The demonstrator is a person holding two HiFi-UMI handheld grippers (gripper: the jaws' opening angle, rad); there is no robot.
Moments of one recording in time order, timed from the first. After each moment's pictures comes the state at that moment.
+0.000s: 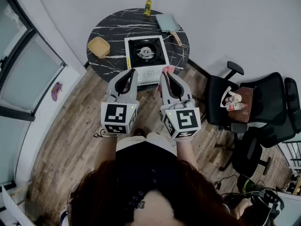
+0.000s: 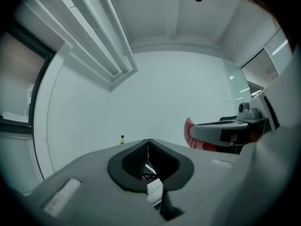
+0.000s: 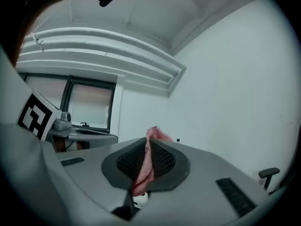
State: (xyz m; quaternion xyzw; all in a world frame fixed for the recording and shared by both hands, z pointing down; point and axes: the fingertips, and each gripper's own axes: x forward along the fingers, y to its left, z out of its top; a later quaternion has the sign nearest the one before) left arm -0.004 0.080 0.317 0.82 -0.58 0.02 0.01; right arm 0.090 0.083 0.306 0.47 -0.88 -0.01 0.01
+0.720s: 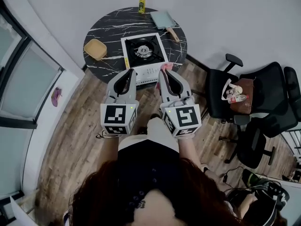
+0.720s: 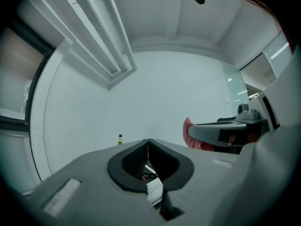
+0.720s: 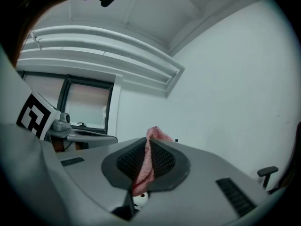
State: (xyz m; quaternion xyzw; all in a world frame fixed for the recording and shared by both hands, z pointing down) left arm -0.010 0.078 0.323 0.82 -0.57 0.02 0.02; right arm 0.082 0.080 0.310 0.49 -0.87 -0.01 0.01
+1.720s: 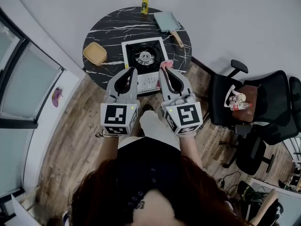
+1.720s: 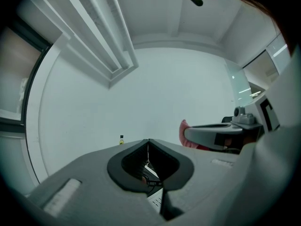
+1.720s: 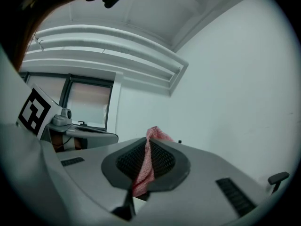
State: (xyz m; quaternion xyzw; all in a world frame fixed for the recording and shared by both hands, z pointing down) left arm -0.011 0.004 0.323 0.82 -0.57 0.02 0.02; right arm 0.075 0.000 0.317 0.46 -0.89 -0.02 0.01
